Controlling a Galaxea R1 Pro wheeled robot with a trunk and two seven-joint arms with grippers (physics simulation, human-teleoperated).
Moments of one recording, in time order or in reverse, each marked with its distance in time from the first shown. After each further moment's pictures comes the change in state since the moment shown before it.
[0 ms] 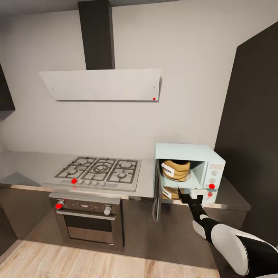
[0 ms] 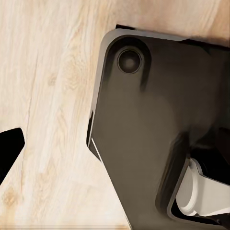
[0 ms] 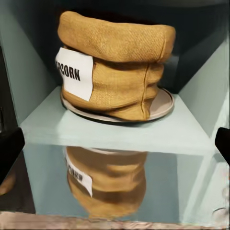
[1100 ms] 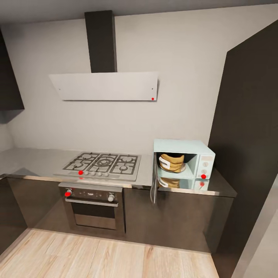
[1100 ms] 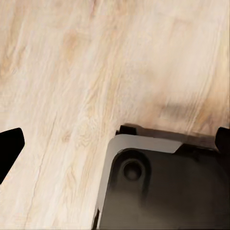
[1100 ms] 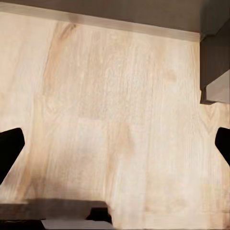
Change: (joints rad) left arm 0.000 0.012 0.008 -0.321 0.000 0.012 0.002; right arm 0.615 0.021 0.005 0.007 0.002 0.216 0.005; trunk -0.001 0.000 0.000
